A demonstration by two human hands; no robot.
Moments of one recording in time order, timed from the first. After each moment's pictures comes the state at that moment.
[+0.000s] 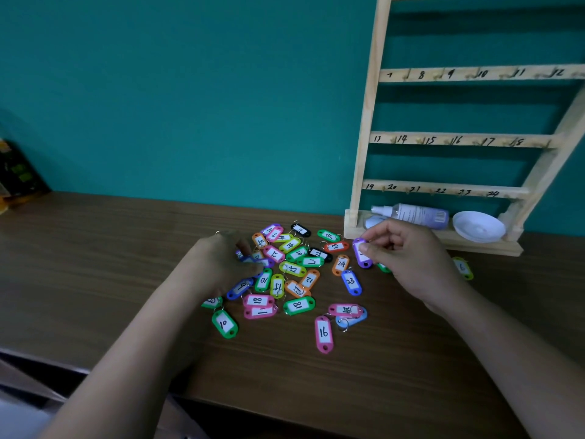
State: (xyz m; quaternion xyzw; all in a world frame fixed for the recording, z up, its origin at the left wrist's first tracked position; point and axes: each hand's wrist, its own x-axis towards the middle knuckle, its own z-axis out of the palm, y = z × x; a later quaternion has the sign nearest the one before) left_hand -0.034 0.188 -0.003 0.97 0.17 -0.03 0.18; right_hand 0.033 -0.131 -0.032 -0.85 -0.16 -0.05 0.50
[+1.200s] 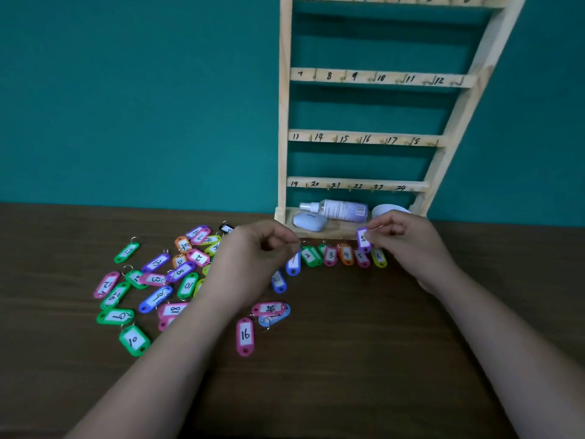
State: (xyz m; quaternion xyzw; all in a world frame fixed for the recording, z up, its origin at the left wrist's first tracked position) left_hand -0.015 0.043 -0.013 0.87 -0.06 0.11 0.48; right_hand 0.056 -0.249 -0.028 -0.85 -0.05 -0.08 0.52
